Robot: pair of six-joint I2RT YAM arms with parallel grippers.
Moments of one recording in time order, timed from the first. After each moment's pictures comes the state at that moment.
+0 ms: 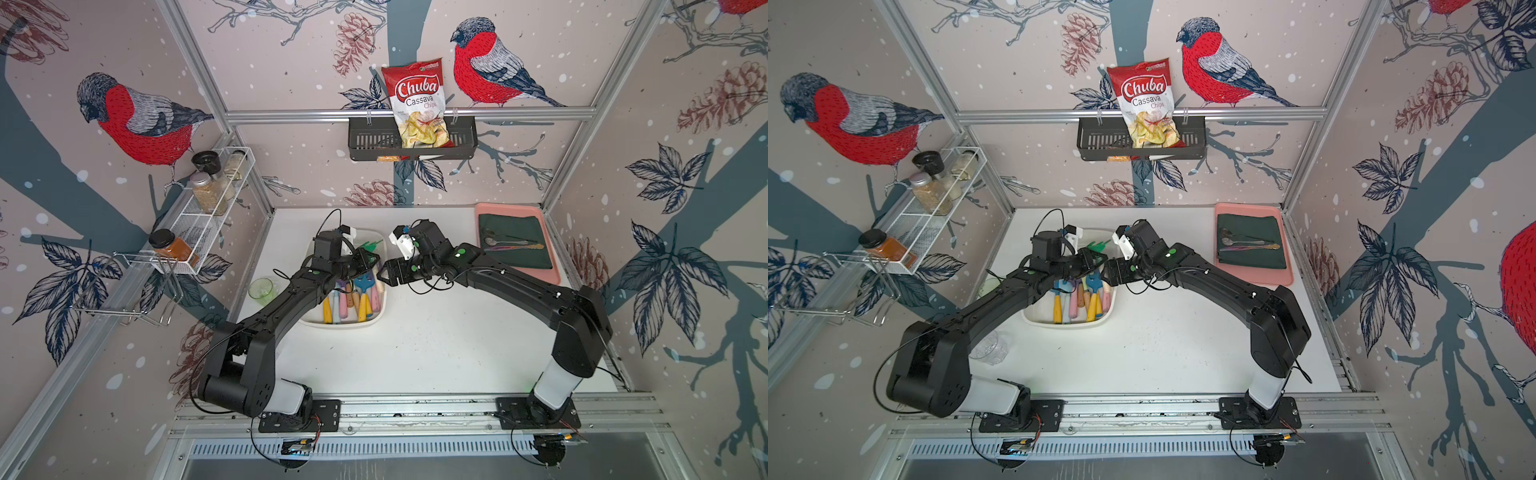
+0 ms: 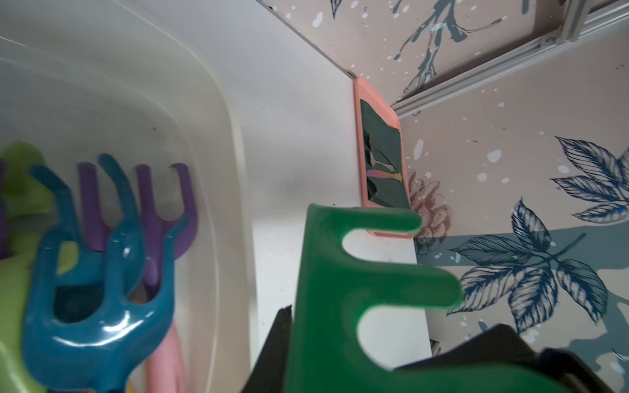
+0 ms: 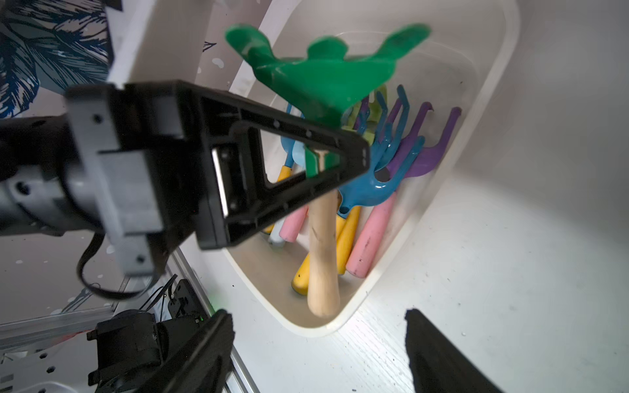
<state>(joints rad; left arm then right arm) -0.25 1.46 0.92 -0.08 0.53 -0.67 0.84 1.71 1.45 -0.50 -0.32 0.44</state>
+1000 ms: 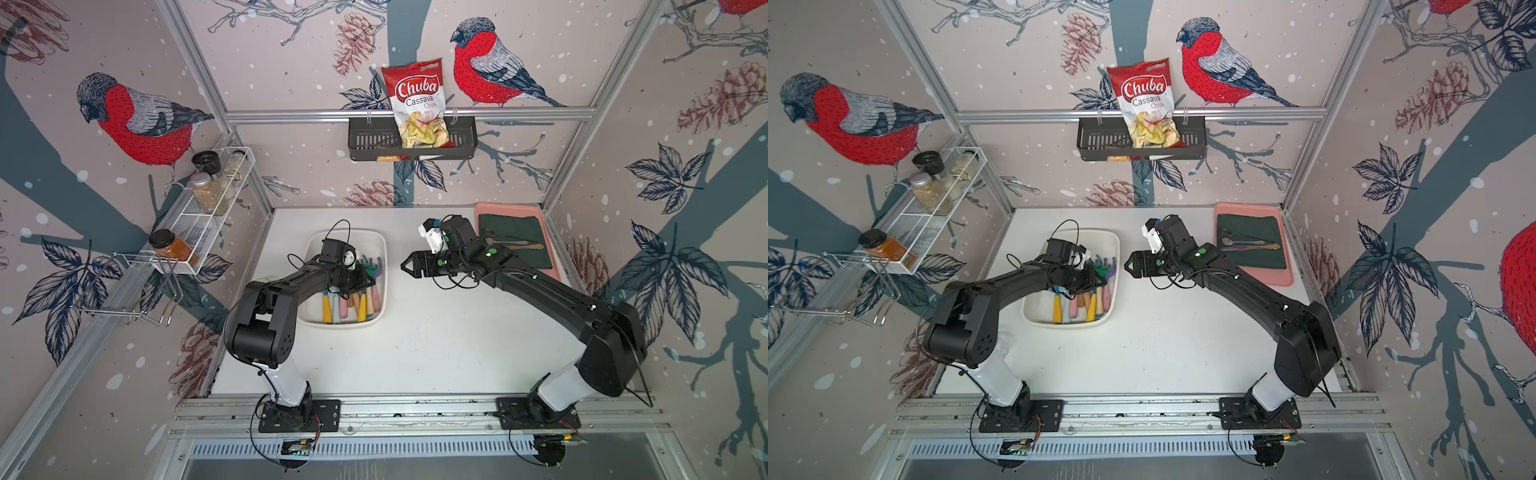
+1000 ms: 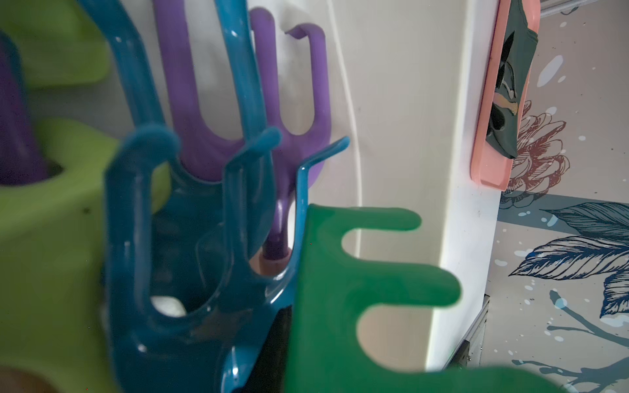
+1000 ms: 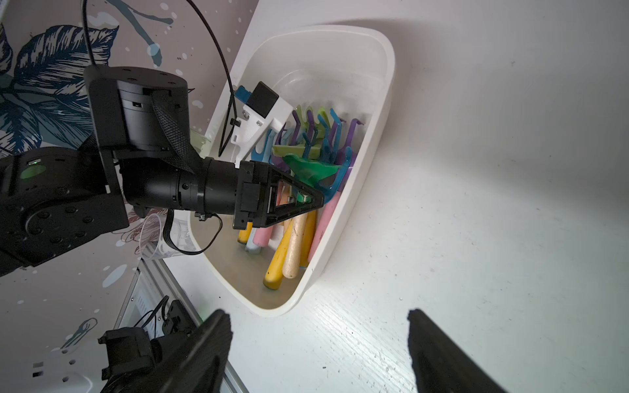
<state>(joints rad) -0.21 1.72 0.97 -0.30 0.60 -0.48 0.72 1.56 1.33 -0.51 -0.32 0.44</state>
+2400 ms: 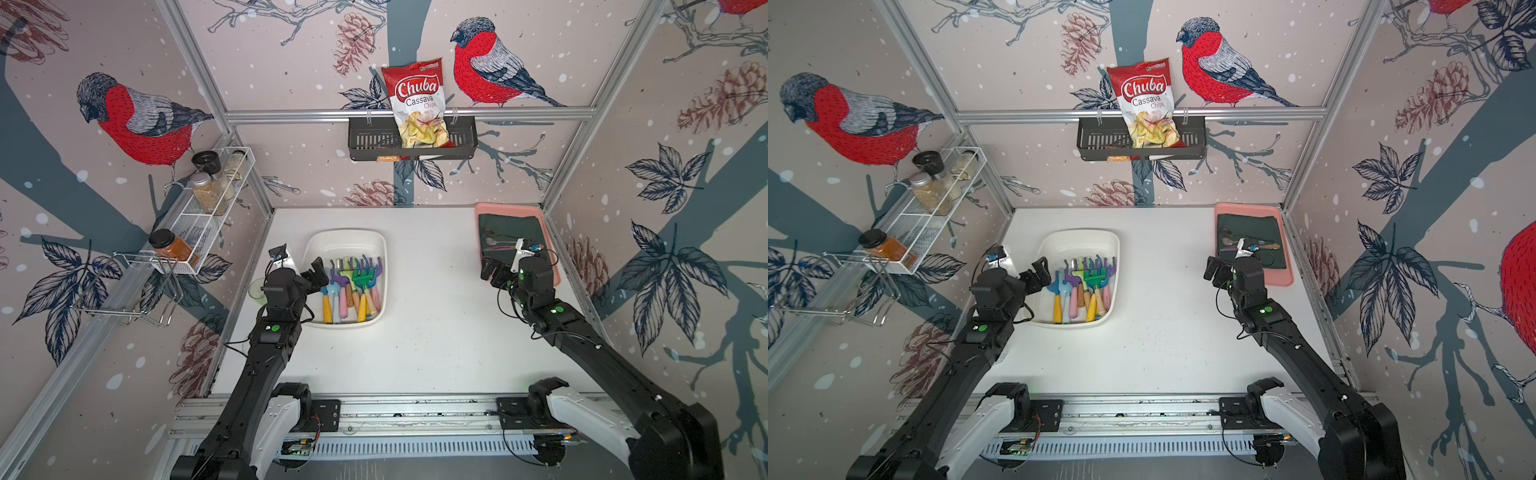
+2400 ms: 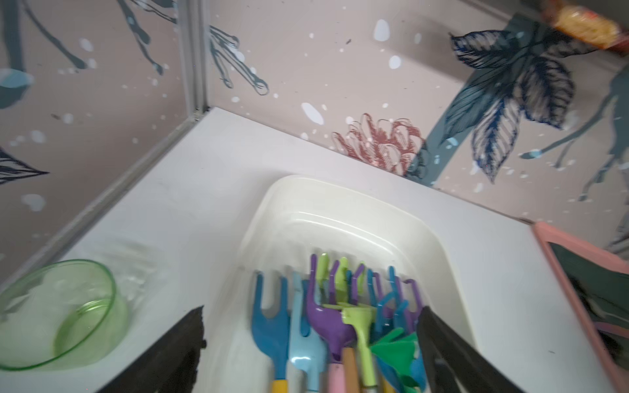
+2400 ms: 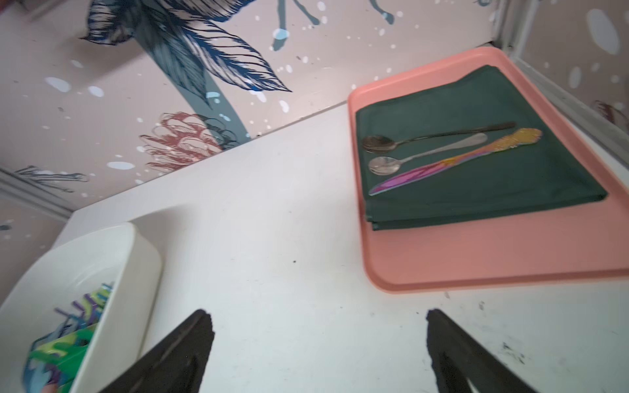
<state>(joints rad) -0.05 0.82 0.49 0.00 -0.16 -0.30 0.35 0.99 0.60 -0.07 0.22 0.44</state>
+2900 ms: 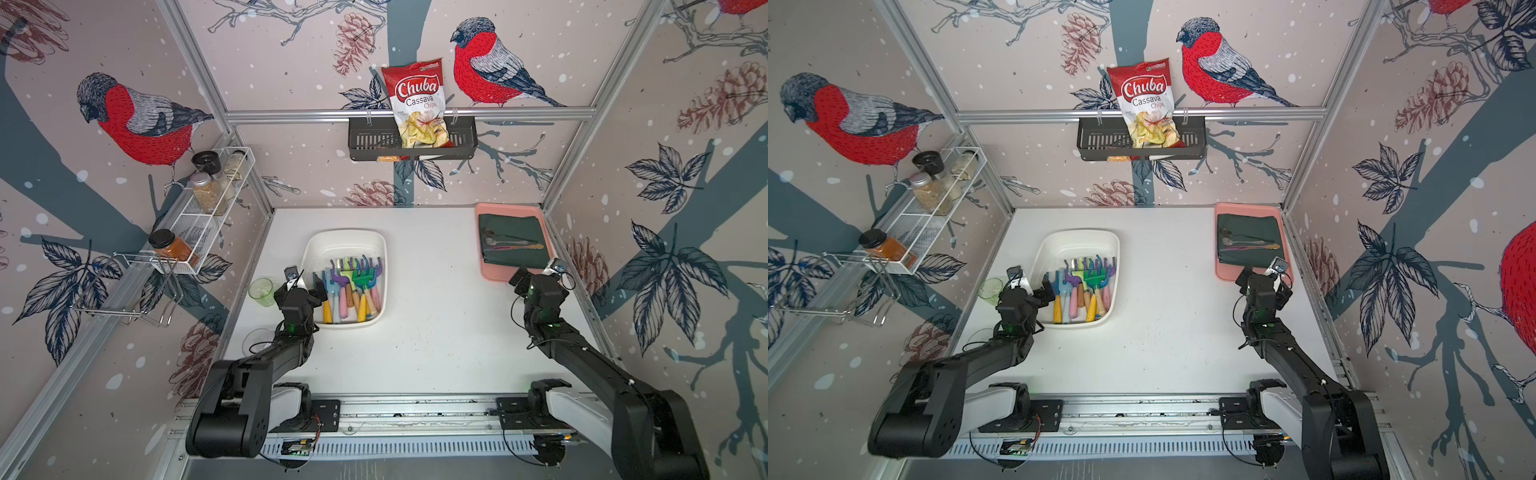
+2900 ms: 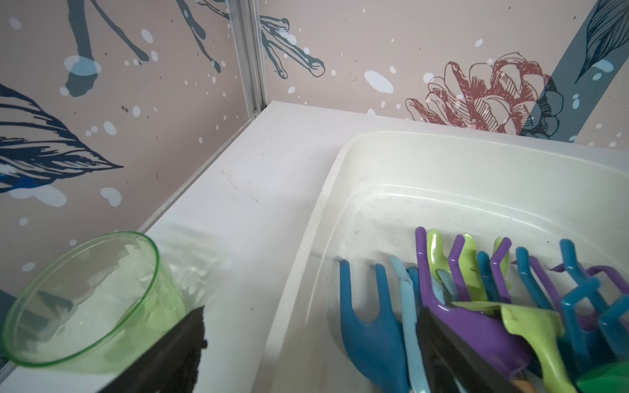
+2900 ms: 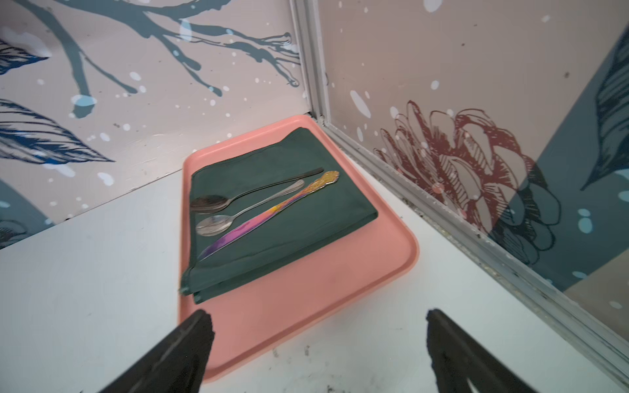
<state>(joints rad) -0.04 1.30 0.21 0.81 -0.29 -0.10 0.13 1.07 0.32 0.40 0.53 0.31</state>
